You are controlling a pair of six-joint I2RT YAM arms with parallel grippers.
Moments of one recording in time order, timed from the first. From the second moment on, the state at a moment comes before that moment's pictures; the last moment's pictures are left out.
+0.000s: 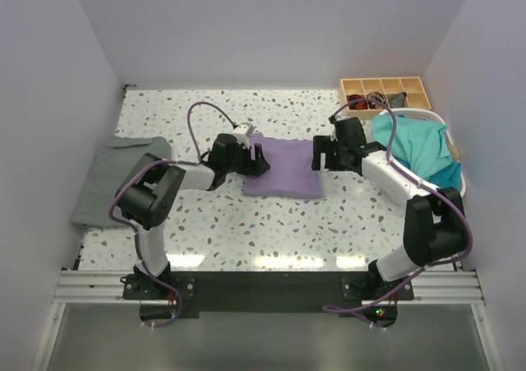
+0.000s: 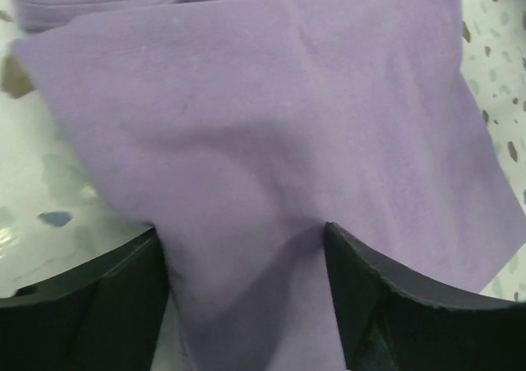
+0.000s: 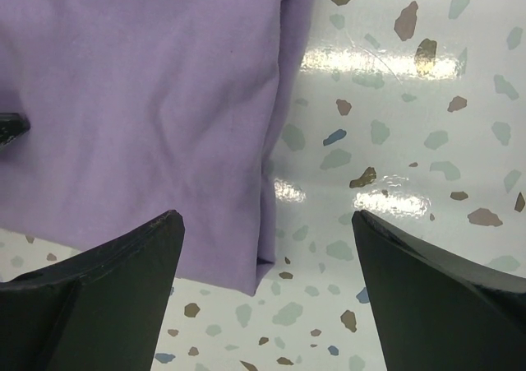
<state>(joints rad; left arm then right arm) -0.49 1.89 0.90 0.43 0.23 -0.37 0.30 1.53 1.04 -0.41 0.01 0.28</state>
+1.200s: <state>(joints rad) -0.04 2.35 2.22 -0.37 0.34 0.07 0.30 1.64 1.05 -0.41 -0.04 0.28</state>
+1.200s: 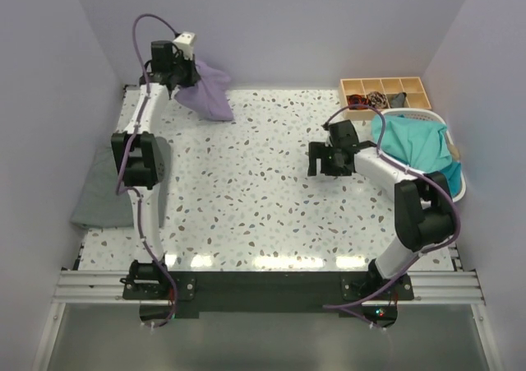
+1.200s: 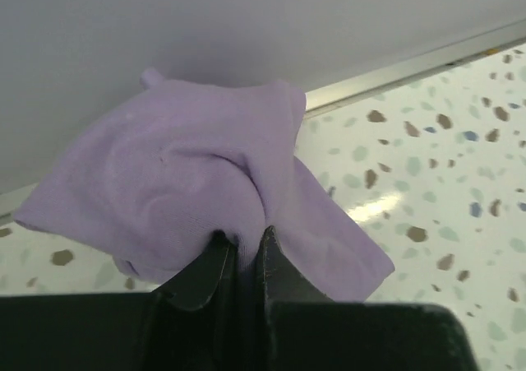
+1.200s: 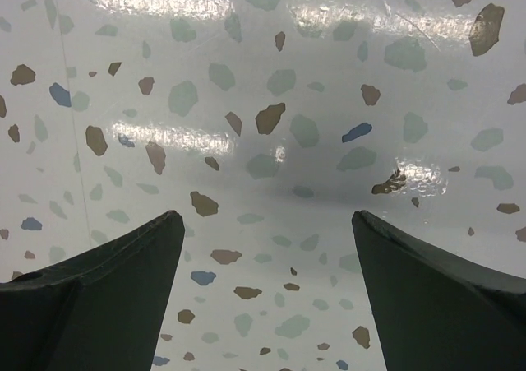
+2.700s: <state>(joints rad) 0.29 2.39 2.01 -0.18 0.07 0.18 0.32 1.81 1.14 -0.39 -0.16 0.29</state>
